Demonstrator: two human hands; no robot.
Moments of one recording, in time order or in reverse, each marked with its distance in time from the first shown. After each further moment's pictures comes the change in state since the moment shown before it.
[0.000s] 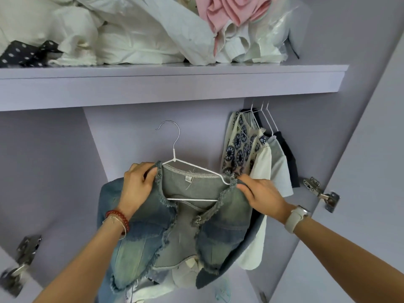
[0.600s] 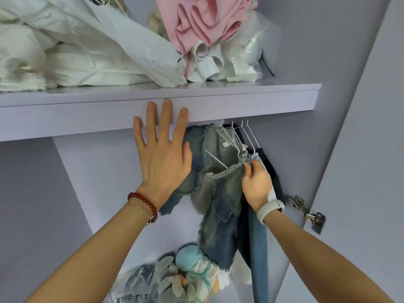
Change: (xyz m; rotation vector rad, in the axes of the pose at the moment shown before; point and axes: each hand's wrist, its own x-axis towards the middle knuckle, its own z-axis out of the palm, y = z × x) left_hand 0.074 0.146 0.031 0.541 0.443 0.498; right_hand 0.063 0.055 0.003 0.253 0.581 0.690
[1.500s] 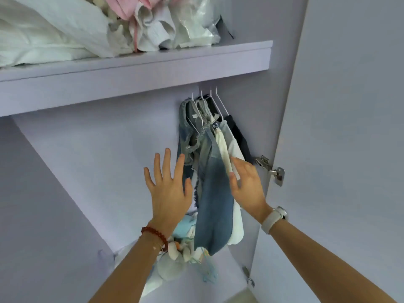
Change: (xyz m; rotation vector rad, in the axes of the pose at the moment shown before) left_hand -0.109 0.089 0.002 -0.281 -0.430 -0.162; right_hand -0.065 0.056 -0.071 -0.068 -0.302 -0.191
